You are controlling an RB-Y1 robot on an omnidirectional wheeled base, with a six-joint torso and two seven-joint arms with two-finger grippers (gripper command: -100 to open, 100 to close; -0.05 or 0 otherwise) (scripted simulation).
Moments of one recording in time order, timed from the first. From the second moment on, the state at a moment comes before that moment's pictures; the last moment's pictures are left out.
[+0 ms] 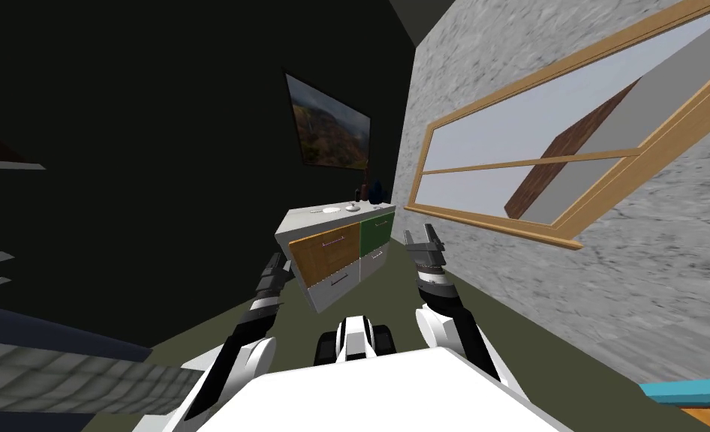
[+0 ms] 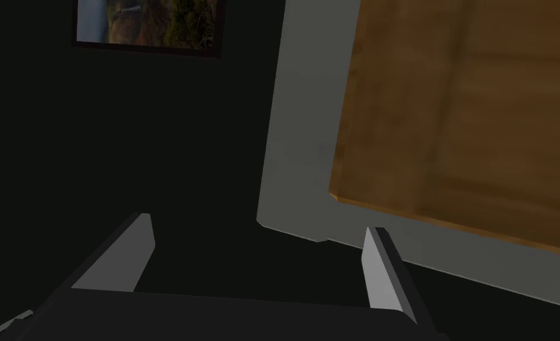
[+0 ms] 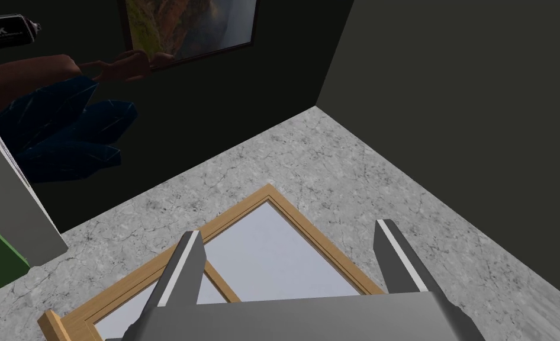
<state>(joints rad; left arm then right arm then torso) 0.50 0.16 0.06 -2.02 0.20 -0.39 -0.03 0.51 -0.04 0.06 -2.35 -0.01 -0.47 -0.16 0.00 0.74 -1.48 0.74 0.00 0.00</state>
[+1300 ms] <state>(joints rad) 0.47 0.05 0.13 -1.88 0.29 -0.30 0.01 0.51 -0.04 0.06 -2.35 -0.01 -0.47 -0.16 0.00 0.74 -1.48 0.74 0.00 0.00</state>
